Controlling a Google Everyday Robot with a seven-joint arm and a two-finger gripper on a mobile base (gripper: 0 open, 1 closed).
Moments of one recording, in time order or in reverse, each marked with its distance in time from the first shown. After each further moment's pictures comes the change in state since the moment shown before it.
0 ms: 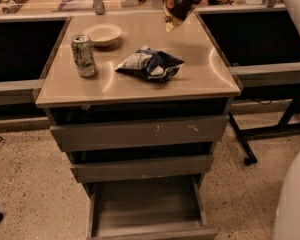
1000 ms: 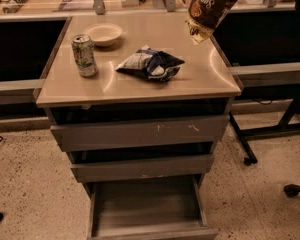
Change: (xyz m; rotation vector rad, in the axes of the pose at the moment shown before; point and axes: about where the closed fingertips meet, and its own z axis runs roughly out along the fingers) arm -0.010 -0.009 -0.136 -0.035 0.081 -0.049
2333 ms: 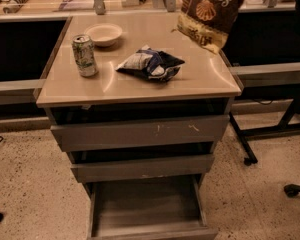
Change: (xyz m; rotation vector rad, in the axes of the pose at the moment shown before) arm -0.055 -0.028 -0.114 -0.003 -0.348 -0.014
